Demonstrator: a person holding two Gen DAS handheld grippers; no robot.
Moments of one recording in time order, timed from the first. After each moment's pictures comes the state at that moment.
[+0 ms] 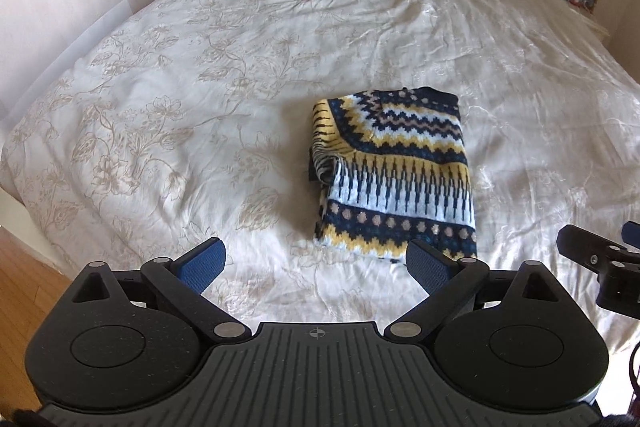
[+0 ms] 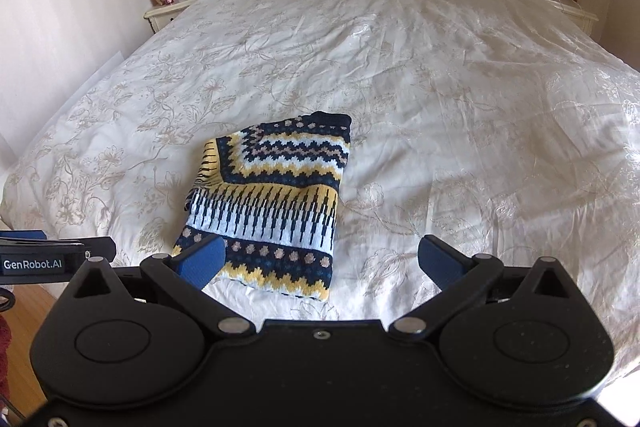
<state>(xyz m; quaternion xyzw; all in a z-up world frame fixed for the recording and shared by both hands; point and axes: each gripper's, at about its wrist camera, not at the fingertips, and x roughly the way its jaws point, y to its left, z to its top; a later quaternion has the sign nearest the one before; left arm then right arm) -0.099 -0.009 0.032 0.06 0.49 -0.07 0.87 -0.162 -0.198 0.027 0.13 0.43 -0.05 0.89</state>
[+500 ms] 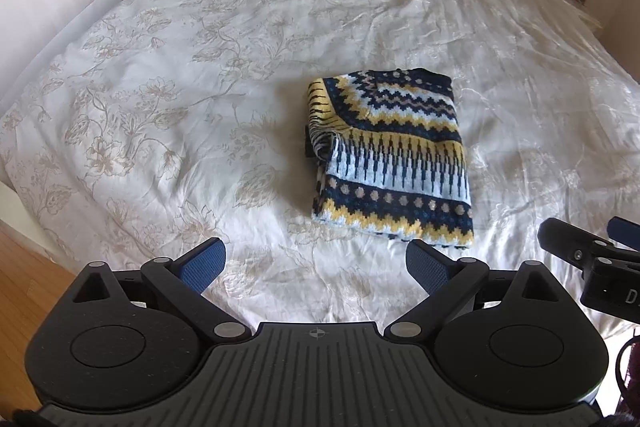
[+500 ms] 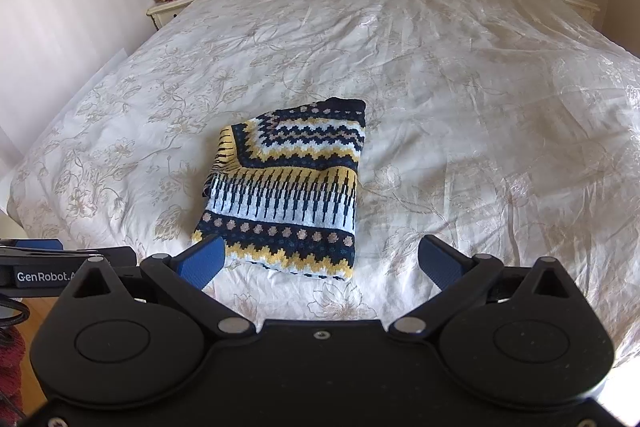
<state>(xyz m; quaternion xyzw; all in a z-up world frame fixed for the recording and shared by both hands) -0.105 0.003 0.025 0.05 0.50 -0.08 0.86 -0.171 -0.174 0.026 0.14 0.43 -0.05 0.89</state>
